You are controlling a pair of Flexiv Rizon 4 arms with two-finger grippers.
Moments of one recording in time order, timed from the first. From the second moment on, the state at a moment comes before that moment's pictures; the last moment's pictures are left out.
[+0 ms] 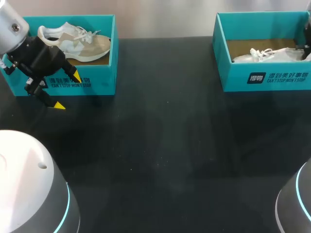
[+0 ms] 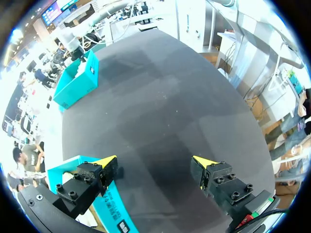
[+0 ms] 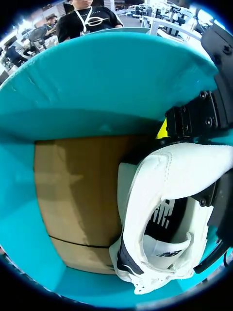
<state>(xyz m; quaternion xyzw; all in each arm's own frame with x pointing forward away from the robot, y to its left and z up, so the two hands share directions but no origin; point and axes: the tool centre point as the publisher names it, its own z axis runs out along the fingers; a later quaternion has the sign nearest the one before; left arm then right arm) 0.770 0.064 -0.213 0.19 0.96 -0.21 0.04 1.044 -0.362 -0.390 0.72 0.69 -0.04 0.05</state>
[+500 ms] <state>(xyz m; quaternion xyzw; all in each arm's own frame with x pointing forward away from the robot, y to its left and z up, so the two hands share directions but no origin) 0.770 0.064 -0.214 0.19 0.96 -0.21 0.04 1.044 -0.361 -0.390 0.72 0.69 -0.04 0.05</state>
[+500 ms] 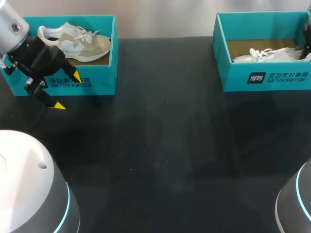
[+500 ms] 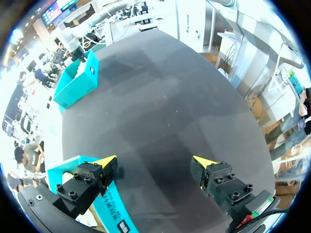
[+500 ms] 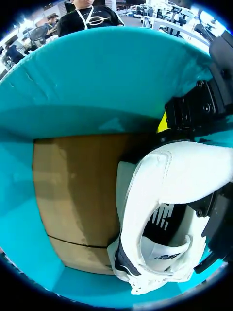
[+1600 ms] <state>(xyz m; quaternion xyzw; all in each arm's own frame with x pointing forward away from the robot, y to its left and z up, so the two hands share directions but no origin) 0.770 0.064 -0.214 0.19 0.96 -0.21 0.04 1.043 -0.341 -0.293 0.72 0.68 0.01 0.13</state>
